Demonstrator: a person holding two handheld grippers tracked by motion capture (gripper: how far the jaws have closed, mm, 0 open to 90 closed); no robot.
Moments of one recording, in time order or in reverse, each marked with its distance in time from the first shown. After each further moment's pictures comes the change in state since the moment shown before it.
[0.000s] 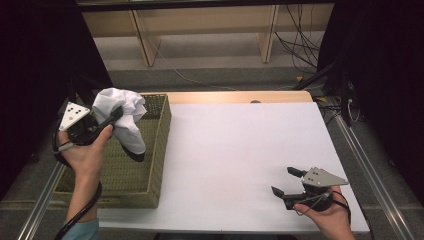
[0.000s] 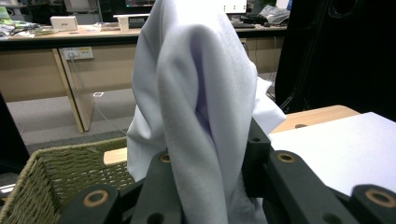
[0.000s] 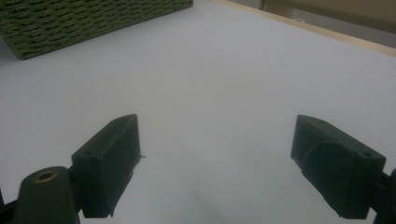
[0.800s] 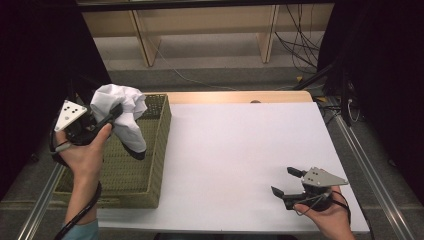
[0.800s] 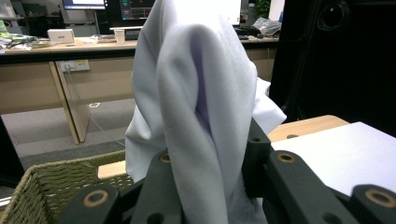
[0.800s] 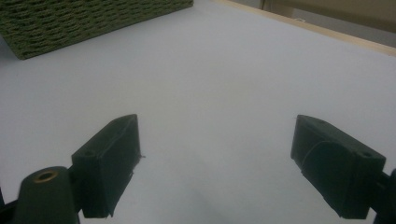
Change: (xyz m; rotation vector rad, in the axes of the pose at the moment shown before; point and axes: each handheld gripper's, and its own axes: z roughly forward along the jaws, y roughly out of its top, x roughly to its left) left arm -0.008 0.011 -0.008 -0.039 -0.017 0.005; right arm 0.000 0.000 0.000 0.002 0.001 -0.002
